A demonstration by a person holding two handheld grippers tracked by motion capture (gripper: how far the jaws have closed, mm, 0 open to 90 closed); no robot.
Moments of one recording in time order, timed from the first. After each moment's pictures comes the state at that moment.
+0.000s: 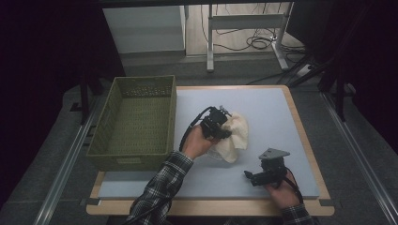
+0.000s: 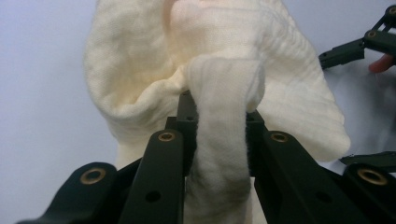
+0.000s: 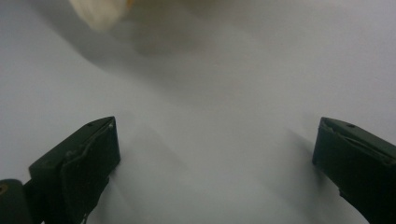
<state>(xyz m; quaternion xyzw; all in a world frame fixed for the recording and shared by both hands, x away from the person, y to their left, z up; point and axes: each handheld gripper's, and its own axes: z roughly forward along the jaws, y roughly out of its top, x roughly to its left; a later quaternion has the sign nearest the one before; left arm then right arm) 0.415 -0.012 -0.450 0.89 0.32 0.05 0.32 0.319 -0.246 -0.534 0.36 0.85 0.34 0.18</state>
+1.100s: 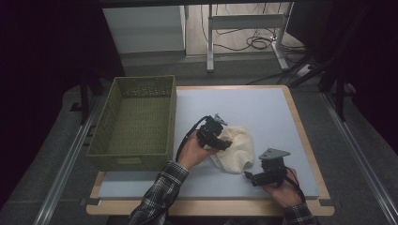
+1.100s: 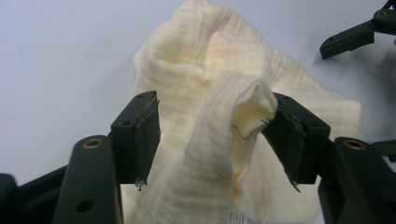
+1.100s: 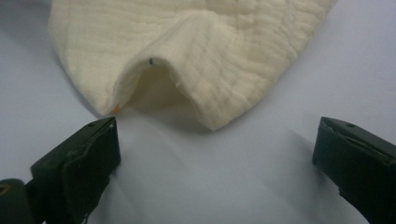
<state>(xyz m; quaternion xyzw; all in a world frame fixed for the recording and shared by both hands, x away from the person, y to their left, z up) 0.396 0.004 -0.472 0.88 0.32 0.07 0.35 0.319 -0.247 -0.533 0.36 0.85 0.34 0.17</state>
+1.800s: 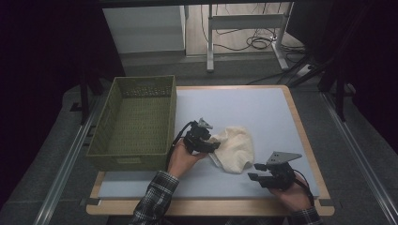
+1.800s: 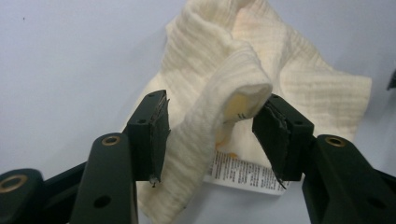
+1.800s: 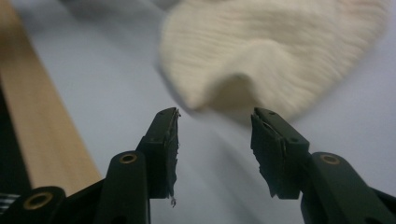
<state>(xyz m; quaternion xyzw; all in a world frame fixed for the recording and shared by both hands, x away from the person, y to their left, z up) 0.375 0.040 -0.483 0.85 0.36 0.09 0.38 0.294 -0.256 -0.502 0.29 0.86 0.40 0.09</state>
